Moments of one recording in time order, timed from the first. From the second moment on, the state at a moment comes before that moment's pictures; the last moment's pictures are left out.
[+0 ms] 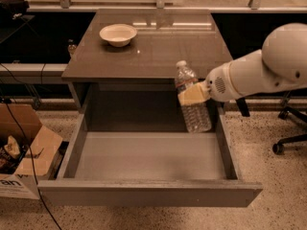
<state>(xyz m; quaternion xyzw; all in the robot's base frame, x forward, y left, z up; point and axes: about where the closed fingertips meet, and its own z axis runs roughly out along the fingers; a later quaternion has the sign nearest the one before) 0.555 -0.112 0.850 -0.26 0.88 0.22 0.31</state>
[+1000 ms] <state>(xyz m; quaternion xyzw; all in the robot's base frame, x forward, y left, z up) 0.616 -0.126 0.910 -0.29 0.86 0.19 0.38</state>
